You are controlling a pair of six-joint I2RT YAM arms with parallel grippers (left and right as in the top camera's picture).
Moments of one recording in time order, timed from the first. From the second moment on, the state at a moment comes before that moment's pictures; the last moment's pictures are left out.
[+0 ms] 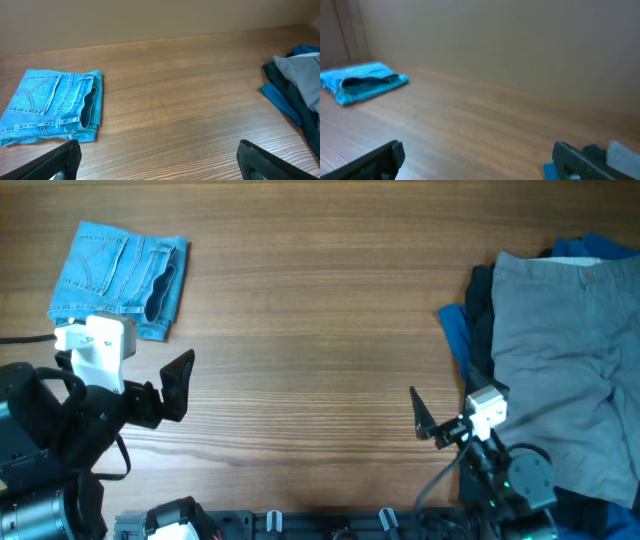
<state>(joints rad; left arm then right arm) 0.30 0.81 1.29 -1.08 0.50 0.24 0.30 0.02 0.13 -0.14 -0.12 -0.05</state>
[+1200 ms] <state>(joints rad) 0.22 0.76 1.27 -1.05 0.50 0.24 0.30 0.02 0.01 0.00 -0.11 0.06</state>
